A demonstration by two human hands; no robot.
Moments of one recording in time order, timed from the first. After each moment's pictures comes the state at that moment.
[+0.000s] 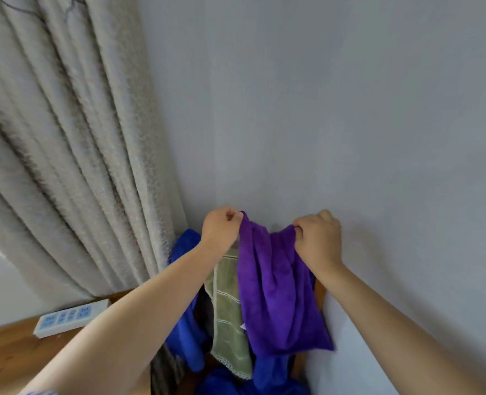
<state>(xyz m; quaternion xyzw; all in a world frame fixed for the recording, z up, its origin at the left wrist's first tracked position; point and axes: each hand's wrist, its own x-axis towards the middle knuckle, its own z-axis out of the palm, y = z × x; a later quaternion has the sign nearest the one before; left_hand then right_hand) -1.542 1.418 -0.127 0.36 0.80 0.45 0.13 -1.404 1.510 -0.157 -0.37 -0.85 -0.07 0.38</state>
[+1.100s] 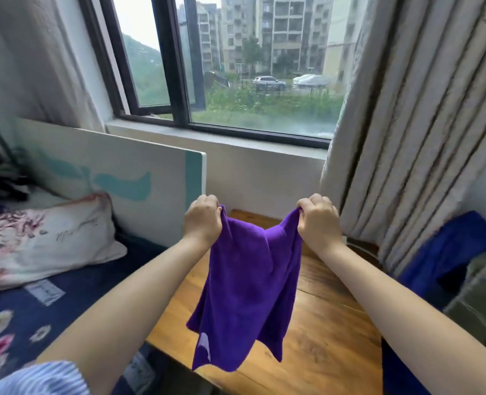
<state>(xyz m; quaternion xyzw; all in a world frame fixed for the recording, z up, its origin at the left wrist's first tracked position) -1.619 0.789 -0.137 0.07 0.96 0.20 -0.18 -1.583 0.995 -0.153 -0.02 -0.93 0.08 0.37</state>
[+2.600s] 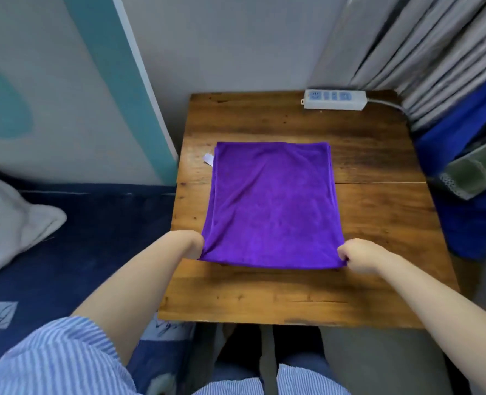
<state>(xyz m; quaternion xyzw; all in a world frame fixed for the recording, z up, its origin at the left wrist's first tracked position) -1.810 0.672 -0.391 0.34 0.77 -0.27 0.47 -1.603 0.940 -0.403 -0.16 -0.89 0.06 -0.42</state>
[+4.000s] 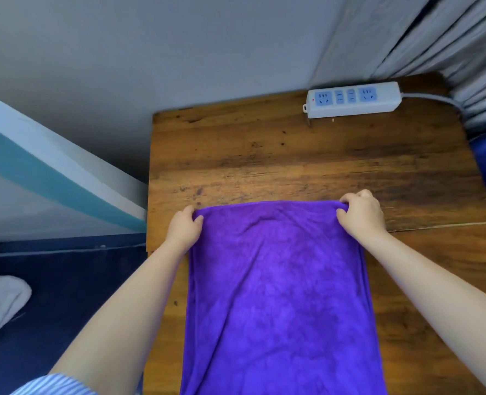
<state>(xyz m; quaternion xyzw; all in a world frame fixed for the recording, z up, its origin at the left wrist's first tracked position) -1.962 0.808 -0.461 0.09 0.93 0.14 0.32 -1.783 1.040 -0.460 -0.47 -0.85 0.22 -0.11</state>
